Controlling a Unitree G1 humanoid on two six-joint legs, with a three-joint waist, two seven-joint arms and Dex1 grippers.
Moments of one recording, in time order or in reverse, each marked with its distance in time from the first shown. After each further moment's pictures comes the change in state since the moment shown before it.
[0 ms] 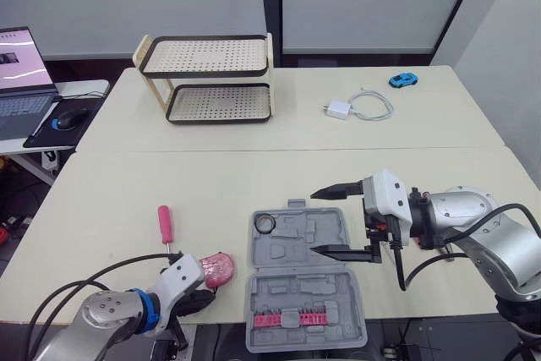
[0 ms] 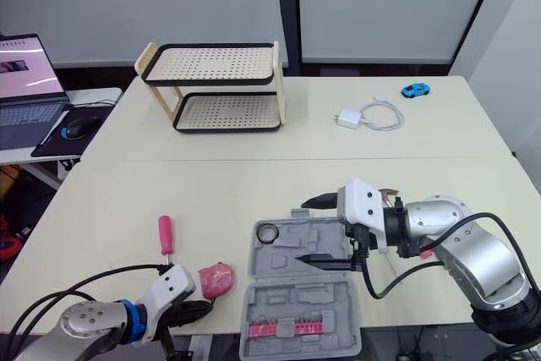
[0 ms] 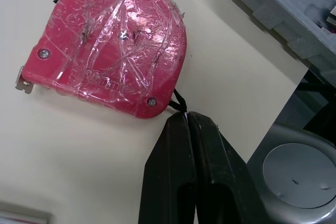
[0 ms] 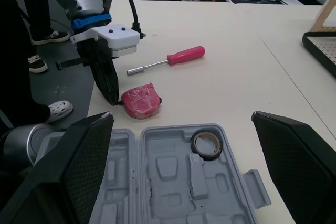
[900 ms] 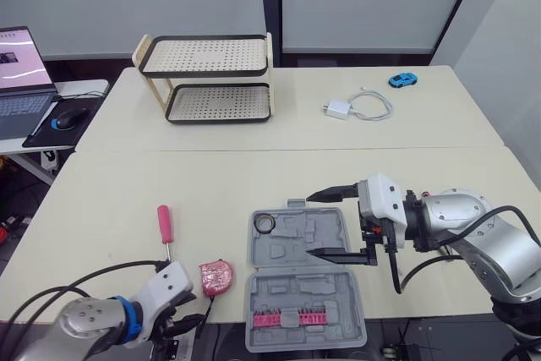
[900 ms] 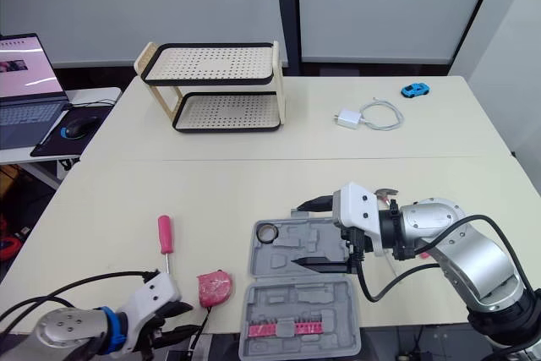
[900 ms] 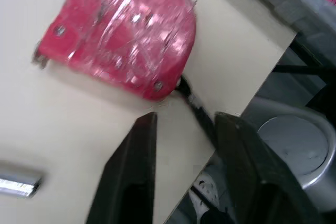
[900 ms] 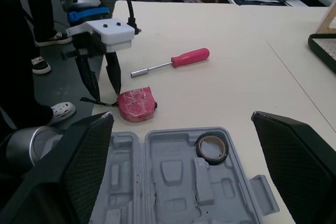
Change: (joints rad) left arm 0.110 0.091 0.135 -0.059 -0.041 -0.003 -0.074; right arm 0.002 0.017 0.024 0.003 -0.019 -0.008 -0.007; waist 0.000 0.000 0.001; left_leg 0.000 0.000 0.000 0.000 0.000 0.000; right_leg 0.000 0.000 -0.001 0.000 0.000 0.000
